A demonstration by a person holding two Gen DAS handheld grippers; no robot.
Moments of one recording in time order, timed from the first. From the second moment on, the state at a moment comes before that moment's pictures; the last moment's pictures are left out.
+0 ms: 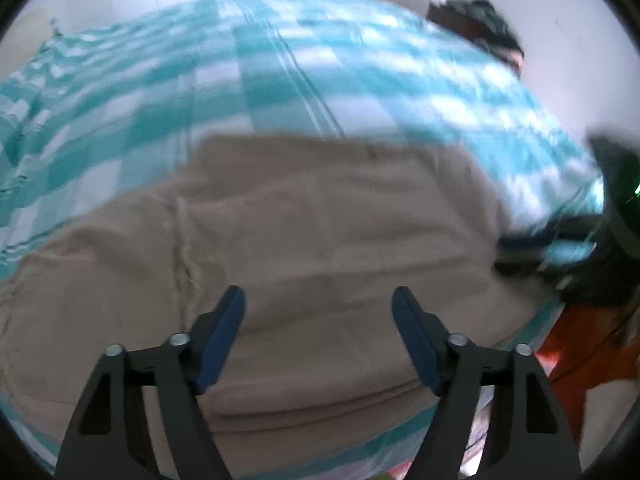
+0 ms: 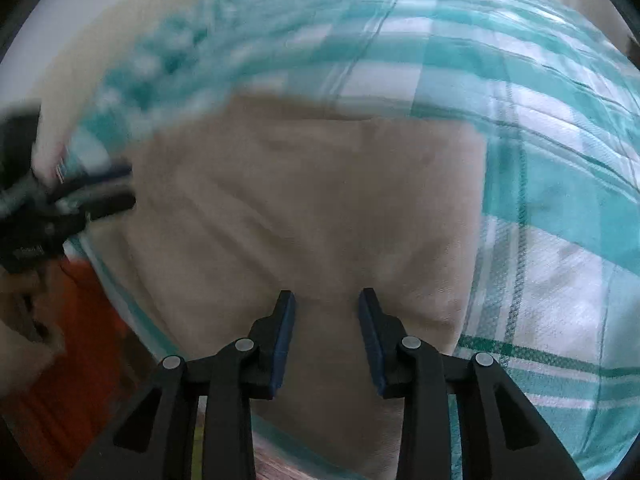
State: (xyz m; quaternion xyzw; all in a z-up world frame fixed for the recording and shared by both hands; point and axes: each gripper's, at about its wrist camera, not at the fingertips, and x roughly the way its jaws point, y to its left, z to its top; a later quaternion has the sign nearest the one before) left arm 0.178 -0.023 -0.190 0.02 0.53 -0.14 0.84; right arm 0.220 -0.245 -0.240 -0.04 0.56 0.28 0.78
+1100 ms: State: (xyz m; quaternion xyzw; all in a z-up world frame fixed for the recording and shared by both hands) left arm 0.144 -0.009 -0.198 0.01 0.54 -0.07 0.84; right arm 0.165 -0.252 -0.236 0.05 0.52 0.24 0.82
